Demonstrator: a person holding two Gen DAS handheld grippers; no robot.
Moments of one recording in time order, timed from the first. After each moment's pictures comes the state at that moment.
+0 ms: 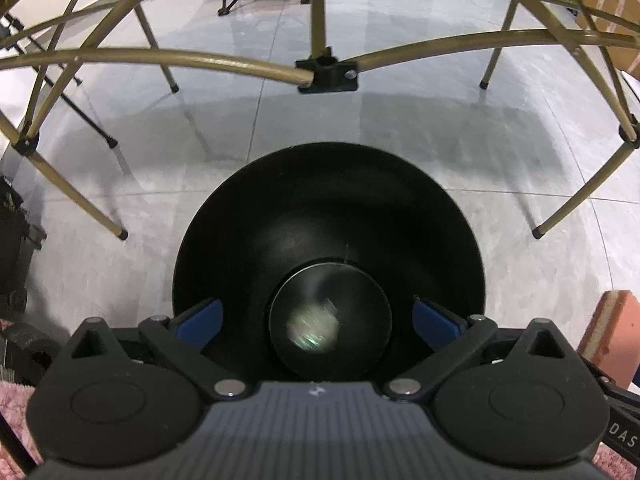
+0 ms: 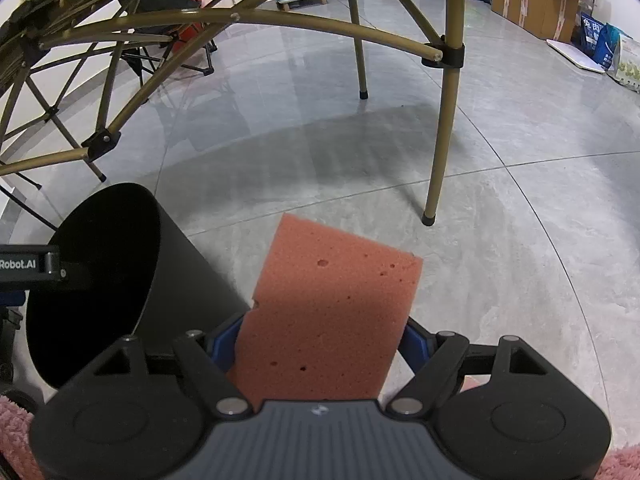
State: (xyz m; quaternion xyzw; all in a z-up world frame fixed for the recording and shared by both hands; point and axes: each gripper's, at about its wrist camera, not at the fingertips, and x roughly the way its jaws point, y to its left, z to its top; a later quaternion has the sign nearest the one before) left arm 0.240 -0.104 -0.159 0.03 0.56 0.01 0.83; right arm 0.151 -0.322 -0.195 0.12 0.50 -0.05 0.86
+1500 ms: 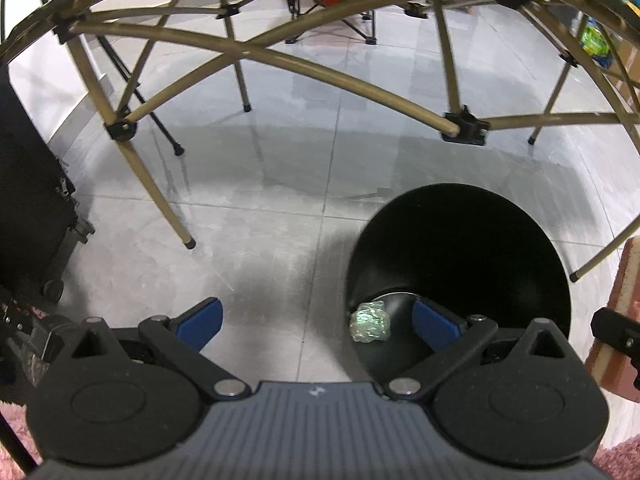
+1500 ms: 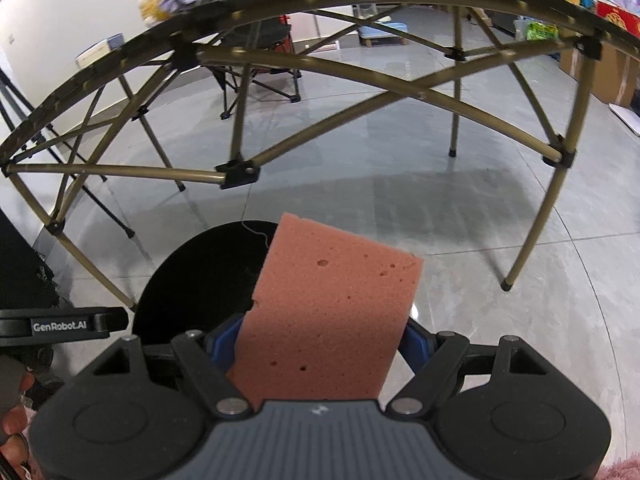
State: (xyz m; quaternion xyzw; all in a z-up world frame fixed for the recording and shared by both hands) left arm 0.212 0.006 -0.129 -0.01 0.50 0.06 0.86; right arm 0.178 -0.225 -0.132 0.09 0.45 0.04 0.89
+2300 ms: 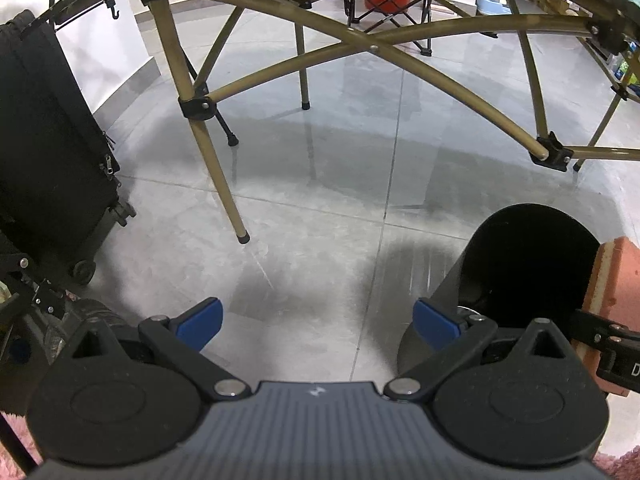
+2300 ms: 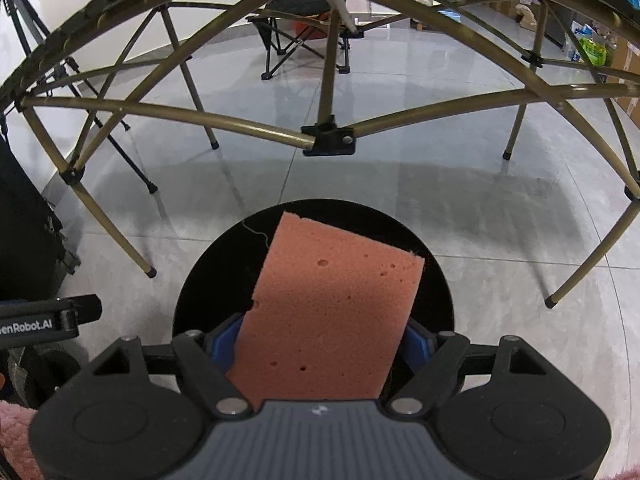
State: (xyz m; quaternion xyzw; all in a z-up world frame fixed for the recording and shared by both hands) left arm 0.204 0.075 -0.134 -0.03 0.49 0.12 0.86; right arm 0.217 -0.136 -0.153 0.03 0.49 0.08 0.87
